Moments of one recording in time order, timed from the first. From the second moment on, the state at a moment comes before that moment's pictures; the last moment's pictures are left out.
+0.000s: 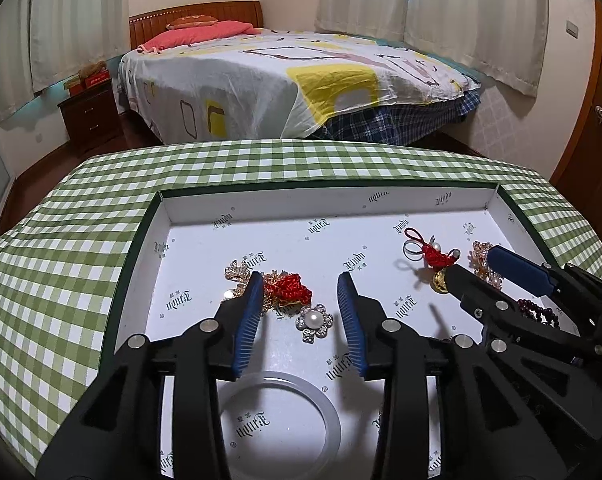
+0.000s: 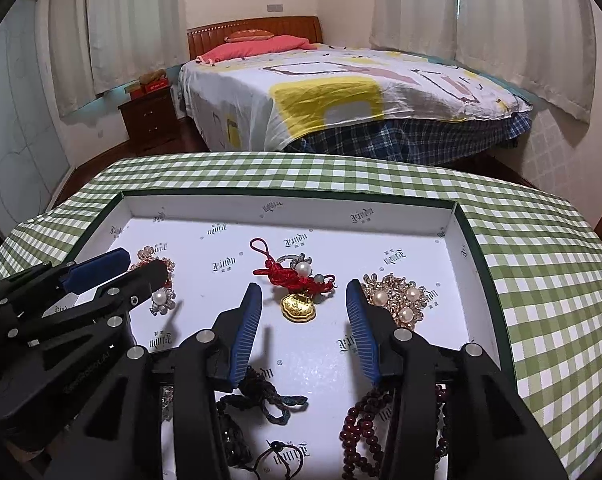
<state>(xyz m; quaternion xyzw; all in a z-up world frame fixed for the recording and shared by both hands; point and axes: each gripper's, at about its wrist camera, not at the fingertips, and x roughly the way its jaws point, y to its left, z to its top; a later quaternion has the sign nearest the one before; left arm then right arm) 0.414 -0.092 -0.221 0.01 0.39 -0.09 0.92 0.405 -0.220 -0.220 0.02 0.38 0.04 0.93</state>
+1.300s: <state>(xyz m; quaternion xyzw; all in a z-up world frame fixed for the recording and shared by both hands) 0.367 -0.067 -0.191 -0.01 0.34 -0.05 0.94 0.365 -0.254 -0.208 0.06 0.34 -0.03 0.94</state>
